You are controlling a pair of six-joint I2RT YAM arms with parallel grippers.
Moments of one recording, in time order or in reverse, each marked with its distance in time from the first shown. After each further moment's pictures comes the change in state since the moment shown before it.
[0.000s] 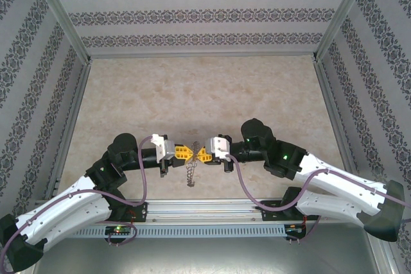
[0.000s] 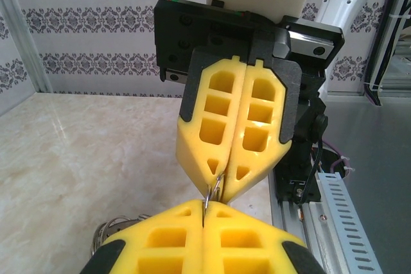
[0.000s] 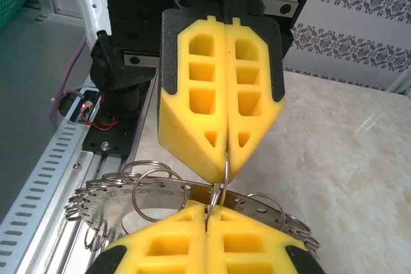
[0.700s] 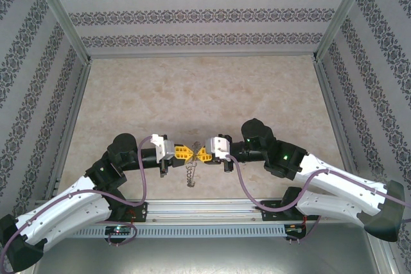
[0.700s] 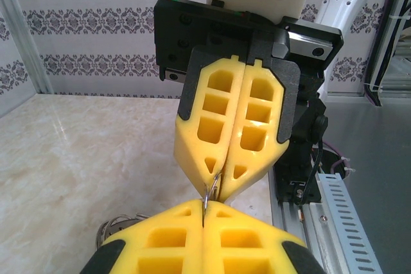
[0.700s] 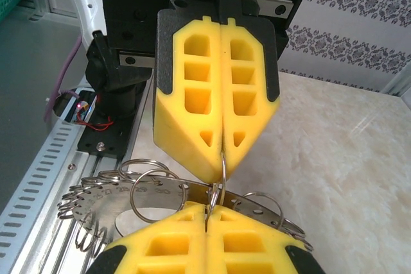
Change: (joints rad) left arm 0.000 0.000 0.000 0.001 -0.003 0.000; right arm 0.000 -0.002 0.000 0.006 0.013 -0.003
